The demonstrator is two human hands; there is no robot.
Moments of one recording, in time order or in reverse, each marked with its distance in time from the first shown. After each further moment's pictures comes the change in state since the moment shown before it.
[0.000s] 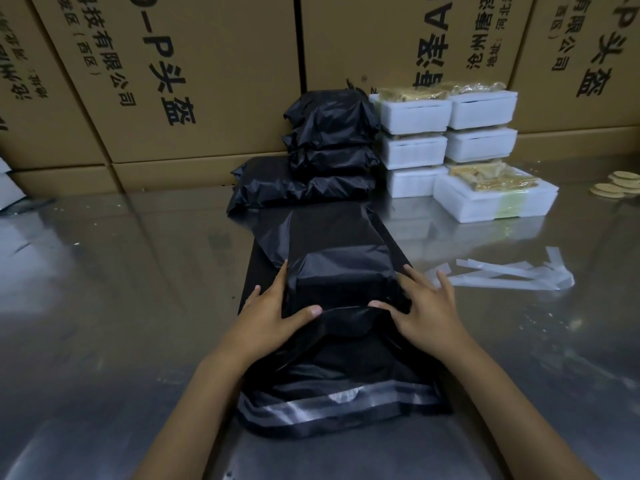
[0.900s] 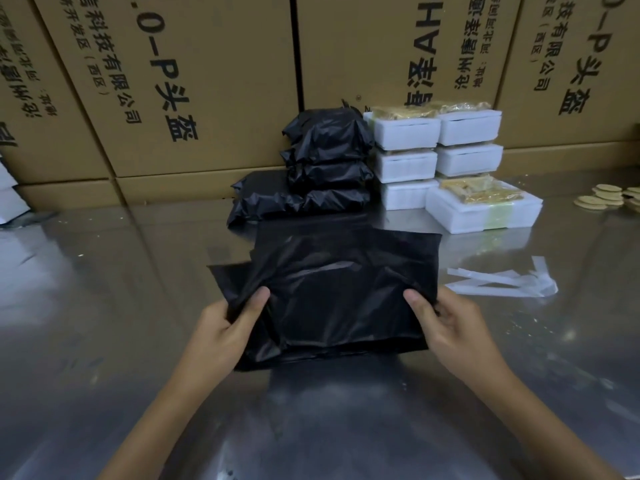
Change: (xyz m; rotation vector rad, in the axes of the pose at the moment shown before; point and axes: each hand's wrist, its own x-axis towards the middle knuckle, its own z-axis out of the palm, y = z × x) left_hand -0.059 0.019 -0.036 -0.455 0.378 -0.008; right_hand -0.044 -0.021 -0.048 0.618 0.162 -0.005
